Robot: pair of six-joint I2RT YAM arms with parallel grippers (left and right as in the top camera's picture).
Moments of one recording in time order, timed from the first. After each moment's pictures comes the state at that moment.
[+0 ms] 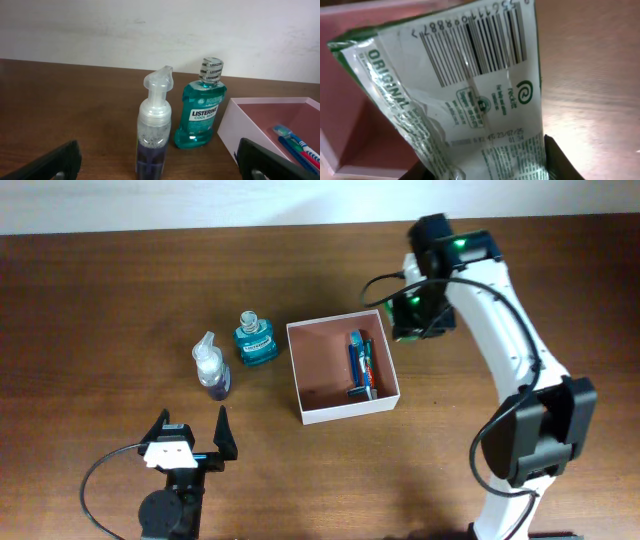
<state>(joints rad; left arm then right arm) -0.13 0.01 0.01 -0.07 -0.11 -0.12 0.23 2.01 1.90 -1.38 -0.13 0.18</state>
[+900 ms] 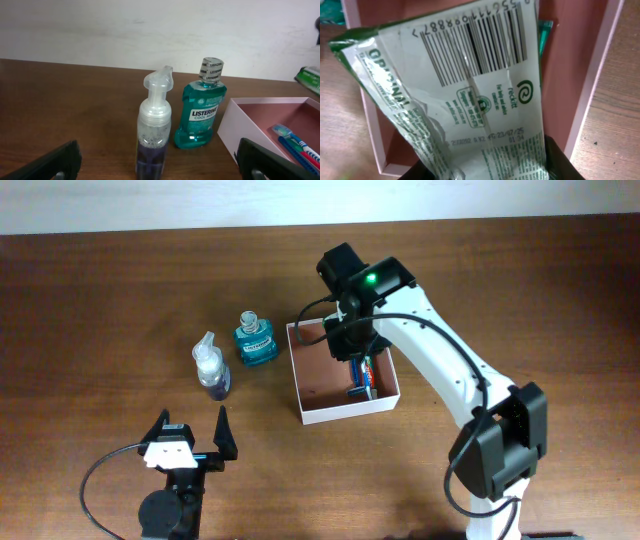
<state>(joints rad) -0.13 0.01 0.01 -0.07 -0.11 -0.12 0.52 2.03 1.90 -1.32 -0.03 0.35</state>
